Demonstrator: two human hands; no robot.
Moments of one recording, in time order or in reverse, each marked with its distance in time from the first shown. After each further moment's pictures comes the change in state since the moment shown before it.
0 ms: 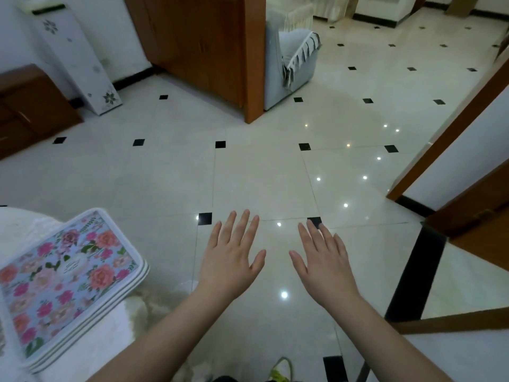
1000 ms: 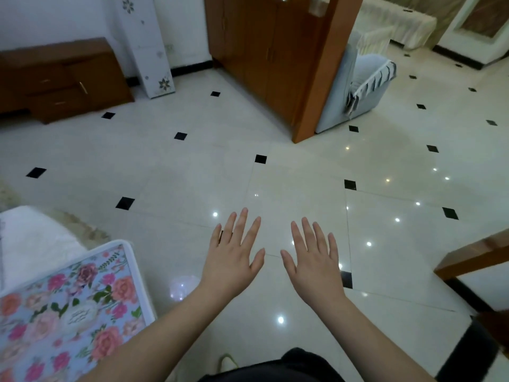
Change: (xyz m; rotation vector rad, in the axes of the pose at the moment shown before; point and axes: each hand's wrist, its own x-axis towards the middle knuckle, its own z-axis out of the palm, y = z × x) left_hand 0.167 -0.172 0.037 -0.104 0.110 -0.273; right_hand 0.269 -0.115 0.025 -0.137 0.040 -0.235
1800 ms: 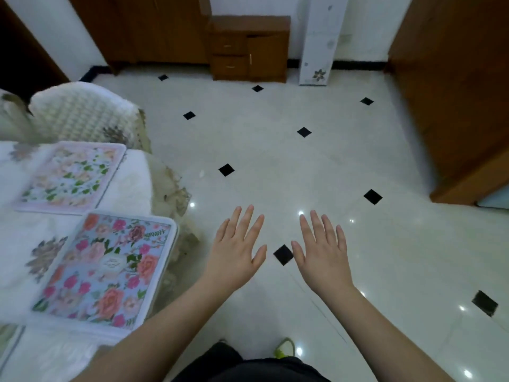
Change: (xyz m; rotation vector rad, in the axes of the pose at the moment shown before) left_hand 0.109 -0.061 0.015 0.123 -0.042 -0.636; right_hand 0.269 -0.042 0.036 0.102 -0.098 -0.684
